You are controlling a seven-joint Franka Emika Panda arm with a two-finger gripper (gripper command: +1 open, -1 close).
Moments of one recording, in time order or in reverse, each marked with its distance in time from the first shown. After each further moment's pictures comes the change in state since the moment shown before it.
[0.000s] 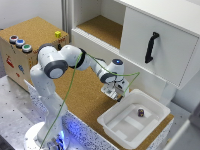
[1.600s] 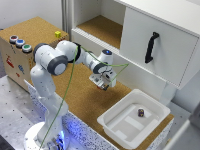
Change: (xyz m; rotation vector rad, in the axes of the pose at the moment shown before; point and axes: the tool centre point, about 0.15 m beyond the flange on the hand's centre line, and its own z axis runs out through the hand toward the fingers) arm 0.009 -0.136 -0.003 0.076 -0.050 0.027
